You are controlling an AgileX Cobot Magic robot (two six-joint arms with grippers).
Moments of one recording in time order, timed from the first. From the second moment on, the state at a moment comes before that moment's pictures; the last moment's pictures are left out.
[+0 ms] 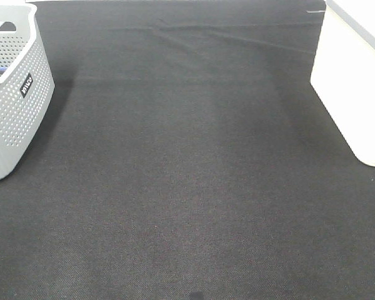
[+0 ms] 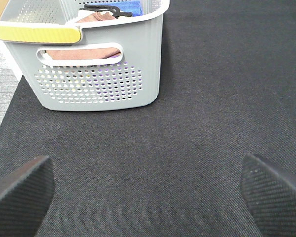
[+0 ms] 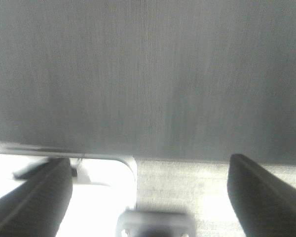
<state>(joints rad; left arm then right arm) 0.00 0.00 -0.50 0.00 1.05 0.00 0.08 0.81 -0.70 0.07 1.19 -0.03</state>
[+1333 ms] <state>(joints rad) 0.00 0.00 -0.50 0.00 1.05 0.00 -0.01 0.05 -0.51 0.12 1.07 -0.06</state>
